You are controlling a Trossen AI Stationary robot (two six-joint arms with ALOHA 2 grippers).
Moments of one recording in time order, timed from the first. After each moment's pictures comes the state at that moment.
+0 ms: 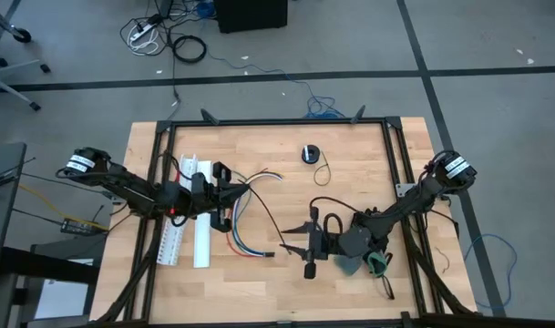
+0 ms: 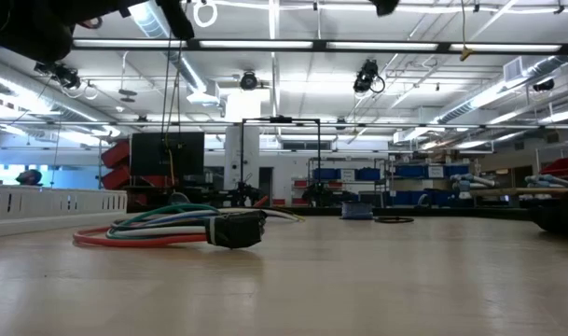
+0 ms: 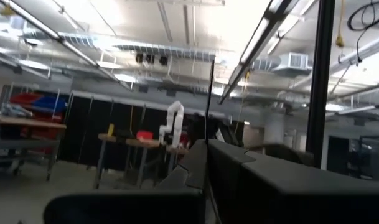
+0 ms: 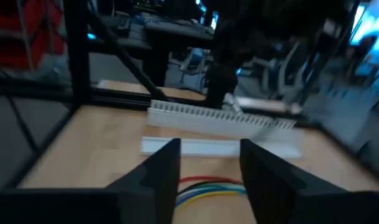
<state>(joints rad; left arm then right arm) -0.27 1.33 0.43 1.45 -0.38 0.00 0.55 1.65 0.90 0.69 0.70 -0.14</state>
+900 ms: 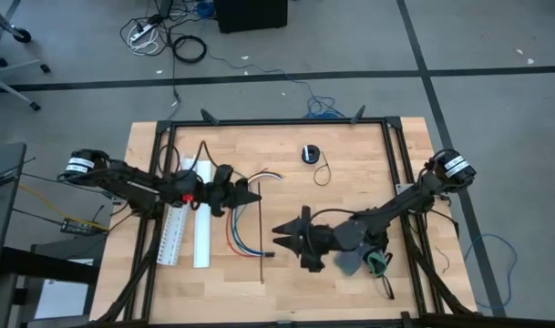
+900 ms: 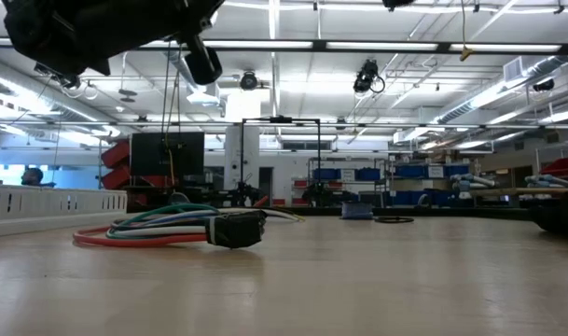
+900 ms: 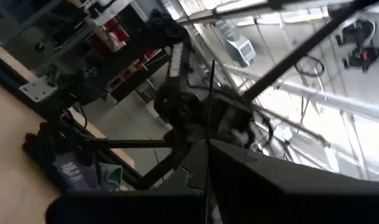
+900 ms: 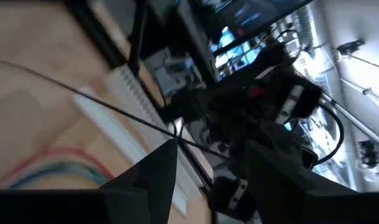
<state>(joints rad) -0.06 1.33 0.43 1.22 0.11 -0.97 0.51 1.65 1.00 0.60 0.63 -1.04</state>
